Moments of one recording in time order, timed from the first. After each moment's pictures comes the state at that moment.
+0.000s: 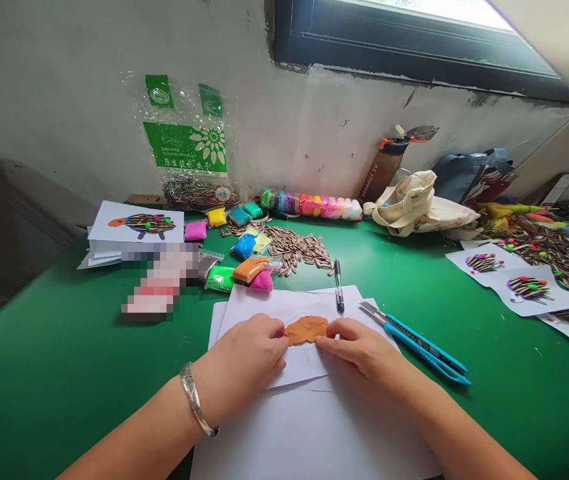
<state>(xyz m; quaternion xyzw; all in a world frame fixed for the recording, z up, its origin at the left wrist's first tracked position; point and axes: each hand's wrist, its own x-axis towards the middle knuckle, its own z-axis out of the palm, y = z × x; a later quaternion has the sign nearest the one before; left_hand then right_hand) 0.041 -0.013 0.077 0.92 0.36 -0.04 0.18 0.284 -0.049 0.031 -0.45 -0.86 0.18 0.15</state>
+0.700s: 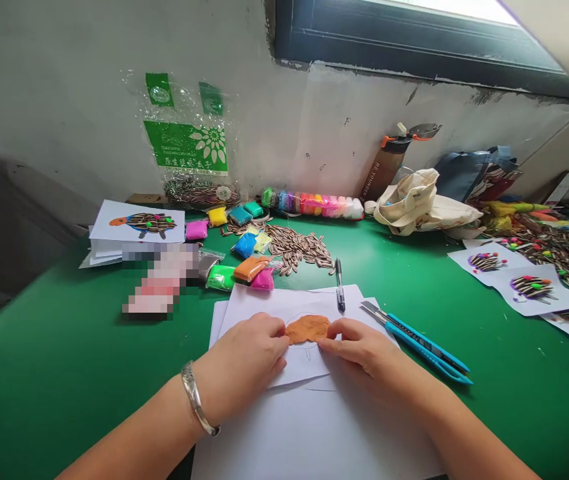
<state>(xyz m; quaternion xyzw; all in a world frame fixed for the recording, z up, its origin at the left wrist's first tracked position) 0.041 -0.013 0.075 0.92 0.35 -0.04 0.17 0.290 -0.048 0.031 -0.44 -0.86 0.23 0.16</state>
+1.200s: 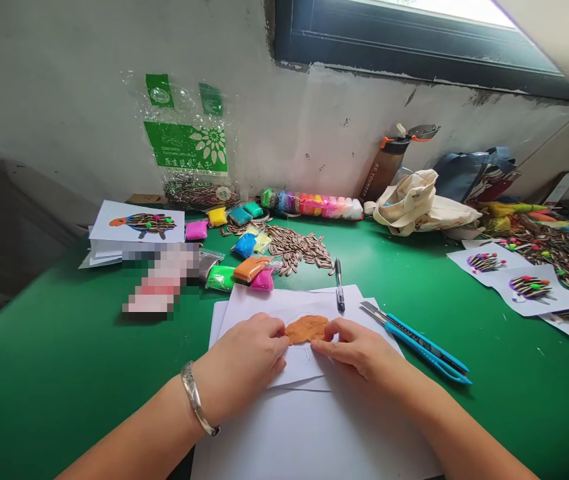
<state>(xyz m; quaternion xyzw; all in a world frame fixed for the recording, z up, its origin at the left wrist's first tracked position) 0.041 -0.013 0.076 0.91 0.36 -0.04 0.18 0.281 -0.050 0.035 -0.45 -0.86 0.19 0.12</state>
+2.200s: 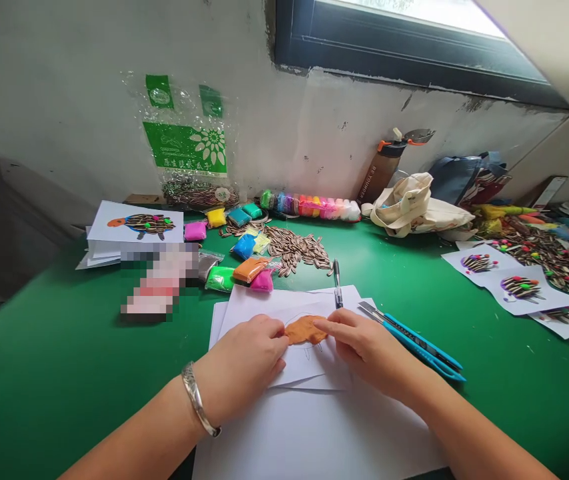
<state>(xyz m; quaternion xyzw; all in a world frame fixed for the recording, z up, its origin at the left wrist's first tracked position) 0.037 -0.014 0.072 0.91 0.35 0.00 0.20 0.281 -0.041 0.042 -0.47 -0.84 0.19 0.17</state>
